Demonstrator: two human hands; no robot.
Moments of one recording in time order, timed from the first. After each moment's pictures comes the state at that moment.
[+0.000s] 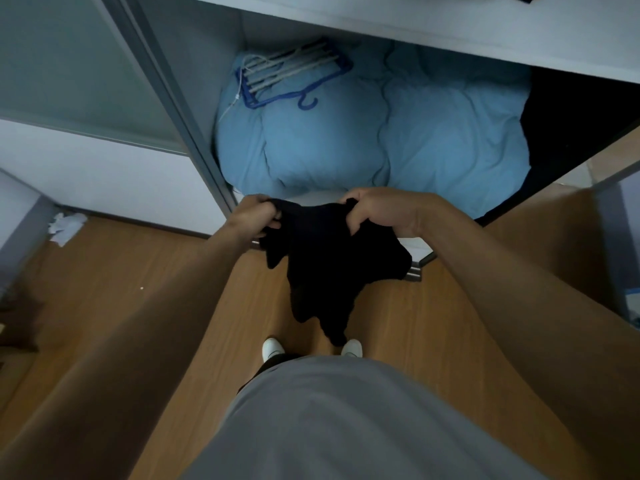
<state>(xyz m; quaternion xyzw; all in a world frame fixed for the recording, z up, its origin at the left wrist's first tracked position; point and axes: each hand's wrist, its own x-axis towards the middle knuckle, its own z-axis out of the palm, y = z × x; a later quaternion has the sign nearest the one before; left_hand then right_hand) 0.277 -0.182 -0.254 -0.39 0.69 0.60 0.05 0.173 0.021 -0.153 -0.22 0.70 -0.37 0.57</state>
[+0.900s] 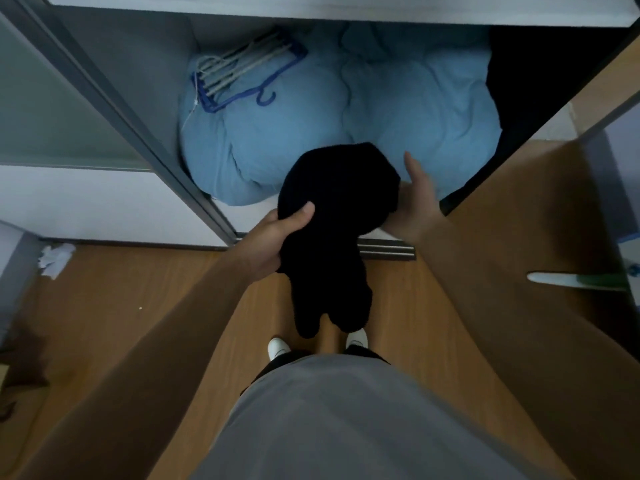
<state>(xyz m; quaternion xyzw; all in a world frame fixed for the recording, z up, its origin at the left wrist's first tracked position) 0.274 -0.092 -0.224 -0.20 0.55 0.80 0.15 0.130 0.108 -0.234 0.12 0.39 -0.80 0.44</state>
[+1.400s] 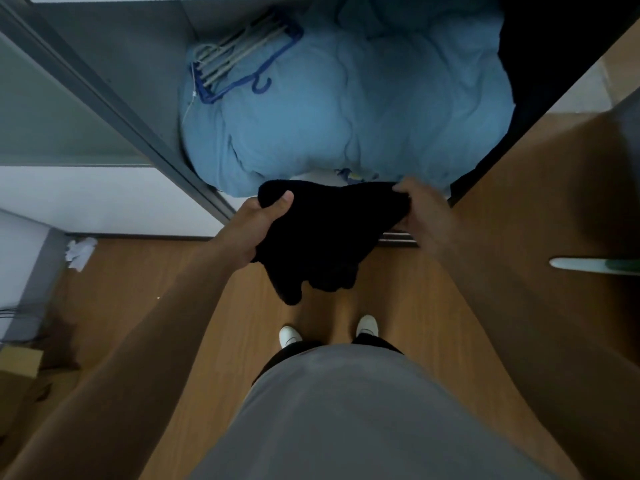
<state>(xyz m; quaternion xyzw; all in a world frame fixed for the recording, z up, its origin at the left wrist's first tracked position) 0.258 -0.085 -0.215 -0.32 0.63 0.71 0.08 0.128 0.150 -0.267 0.11 0.60 -0.72 0.32</state>
